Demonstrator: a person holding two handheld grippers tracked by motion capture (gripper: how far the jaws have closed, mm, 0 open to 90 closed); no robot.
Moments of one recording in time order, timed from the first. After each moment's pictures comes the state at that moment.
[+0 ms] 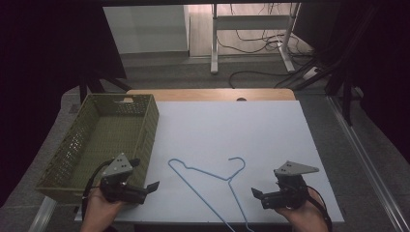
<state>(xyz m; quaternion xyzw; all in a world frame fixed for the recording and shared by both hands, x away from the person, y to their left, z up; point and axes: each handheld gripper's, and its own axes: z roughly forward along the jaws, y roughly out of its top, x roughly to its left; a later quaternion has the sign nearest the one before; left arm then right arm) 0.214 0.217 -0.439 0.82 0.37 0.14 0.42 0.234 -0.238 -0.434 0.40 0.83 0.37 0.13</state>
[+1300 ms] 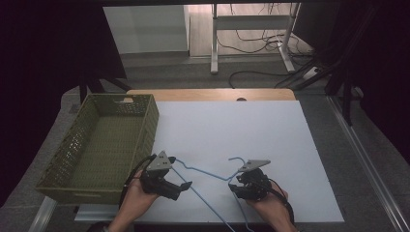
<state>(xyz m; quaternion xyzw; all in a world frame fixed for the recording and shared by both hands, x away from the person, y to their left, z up) 0.255 0.142 -0.470 0.85 0.30 0.11 0.42 0.269 -0.169 -0.489 0.36 0.88 0.31 0.09</state>
